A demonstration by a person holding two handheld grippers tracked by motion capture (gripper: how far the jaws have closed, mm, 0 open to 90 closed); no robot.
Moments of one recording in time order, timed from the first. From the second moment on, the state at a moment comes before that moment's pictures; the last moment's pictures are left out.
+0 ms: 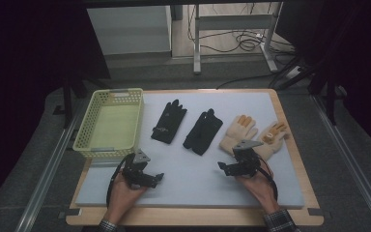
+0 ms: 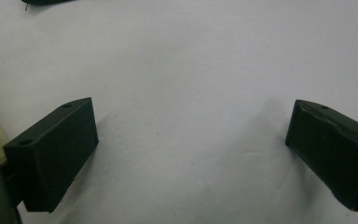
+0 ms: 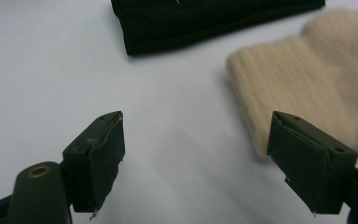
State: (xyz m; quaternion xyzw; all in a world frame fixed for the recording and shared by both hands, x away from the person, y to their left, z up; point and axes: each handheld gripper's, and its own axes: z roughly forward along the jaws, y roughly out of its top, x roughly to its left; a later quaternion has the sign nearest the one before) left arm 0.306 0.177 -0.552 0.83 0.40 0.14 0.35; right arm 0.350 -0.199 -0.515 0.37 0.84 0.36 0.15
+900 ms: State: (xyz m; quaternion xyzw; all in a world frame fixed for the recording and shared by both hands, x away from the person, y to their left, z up) left arm 0.306 0.177 -0.552 0.83 0.40 0.14 0.35; right arm 0.414 -0.139 -0.495 0.35 0.85 0.36 0.15
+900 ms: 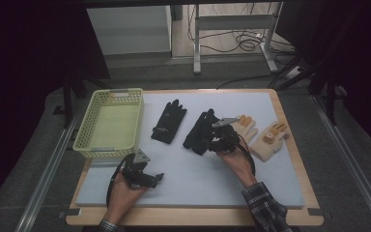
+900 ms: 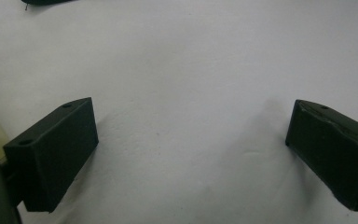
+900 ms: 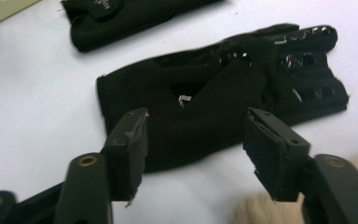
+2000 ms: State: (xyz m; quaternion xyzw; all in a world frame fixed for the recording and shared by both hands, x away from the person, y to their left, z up) left arm 0.305 0.177 -0.552 0.83 0.40 0.14 0.35; right arm 0.475 -0.101 -0.518 0.38 0.86 0.29 0.17
